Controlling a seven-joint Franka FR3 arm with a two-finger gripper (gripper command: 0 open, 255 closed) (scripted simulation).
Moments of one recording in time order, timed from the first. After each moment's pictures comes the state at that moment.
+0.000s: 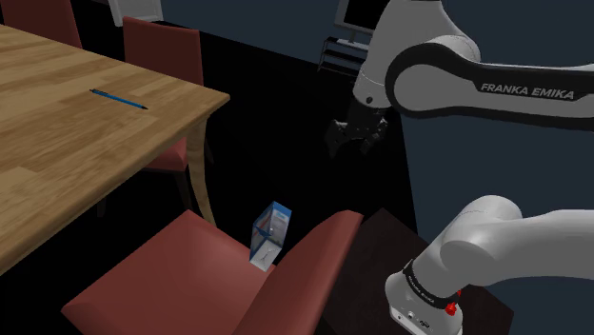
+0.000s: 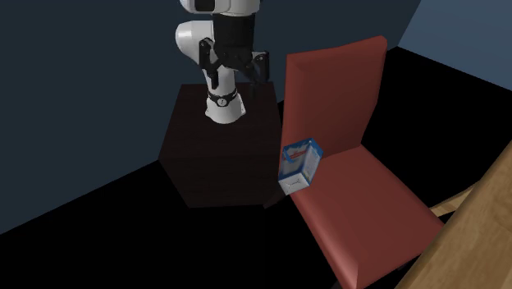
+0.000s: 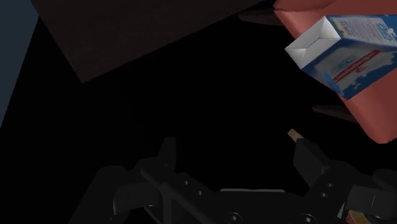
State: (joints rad) arm -0.01 -0.77 0.24 -2.56 0.07 1.86 0.55
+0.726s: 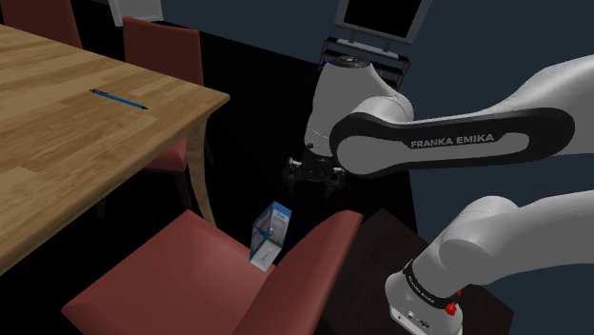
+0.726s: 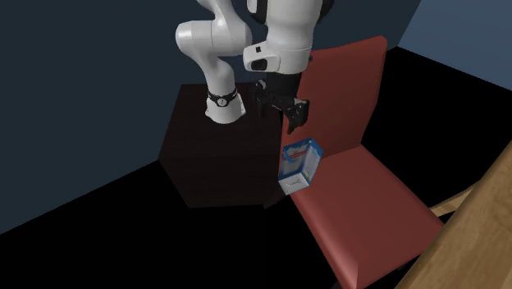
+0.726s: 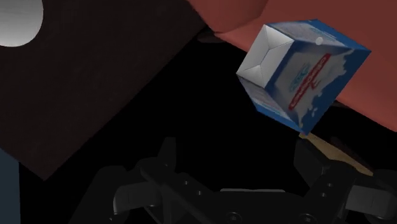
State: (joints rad) arm -0.04 -0.56 0.52 -2.61 0.24 2.11 1.05
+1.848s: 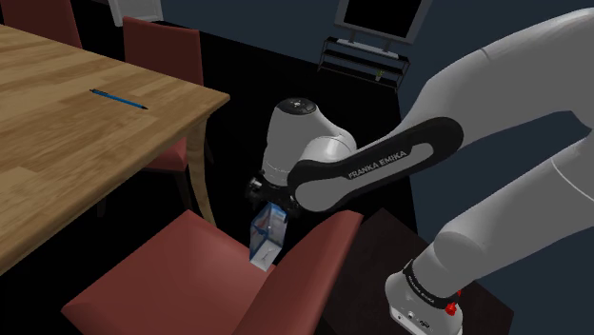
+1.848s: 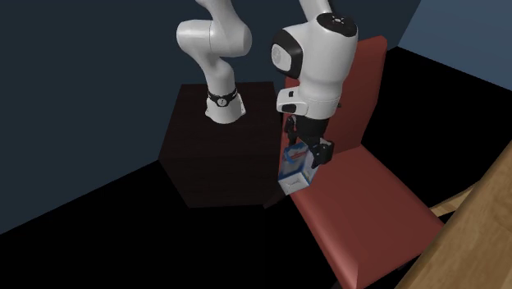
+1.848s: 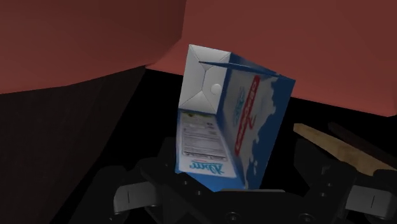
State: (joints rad) arm -0.18 -0.17 0.79 -2.53 0.12 2.46 1.54
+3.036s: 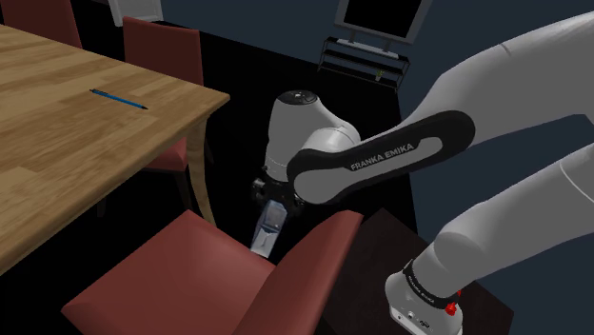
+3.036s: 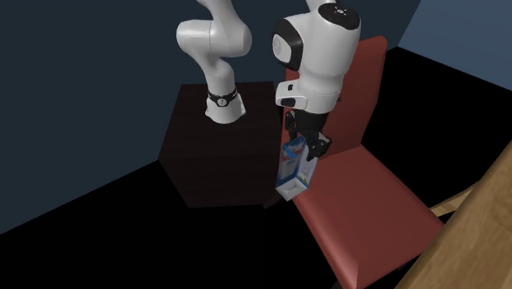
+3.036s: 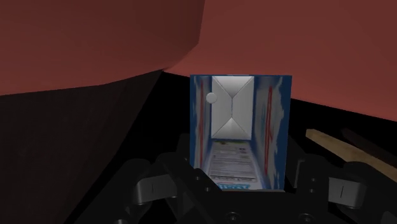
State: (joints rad) arm -0.17 -0.22 0.77 -2.51 0.19 2.35 1.48
